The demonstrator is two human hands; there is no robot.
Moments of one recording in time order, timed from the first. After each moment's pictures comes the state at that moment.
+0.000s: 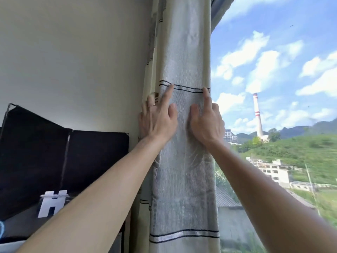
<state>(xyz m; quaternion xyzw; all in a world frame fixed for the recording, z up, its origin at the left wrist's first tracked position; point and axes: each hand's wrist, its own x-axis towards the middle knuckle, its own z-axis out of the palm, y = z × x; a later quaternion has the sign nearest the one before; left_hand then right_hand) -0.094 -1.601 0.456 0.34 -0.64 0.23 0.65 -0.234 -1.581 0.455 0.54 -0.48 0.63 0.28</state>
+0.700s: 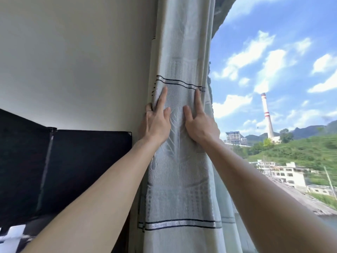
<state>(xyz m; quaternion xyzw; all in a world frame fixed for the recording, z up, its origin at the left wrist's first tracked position) -0.094 -1.855 0.474 0.31 -0.69 0.09 0.65 -0.234 -1.843 0.479 0.57 -0.54 0.57 0.24</state>
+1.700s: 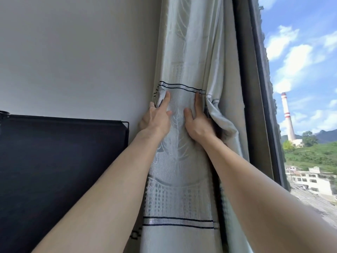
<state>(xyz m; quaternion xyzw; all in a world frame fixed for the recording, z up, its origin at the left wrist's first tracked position) -0.094 -2.153 0.525 0.52 -0.65 0.15 0.53 -0.240 -2.169 0.520 0.63 -0.47 0.59 0.18</state>
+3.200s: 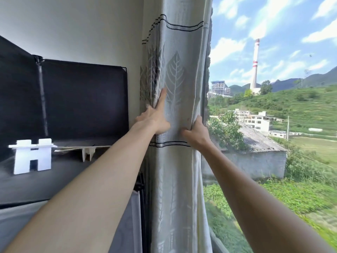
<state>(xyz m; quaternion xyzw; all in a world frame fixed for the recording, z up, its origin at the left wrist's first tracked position) -0.054 -1.838 0.336 0.55 -0.79 0.02 0.28 -0.212 -1.827 0.279 0.57 -0.62 0.54 -0.05</state>
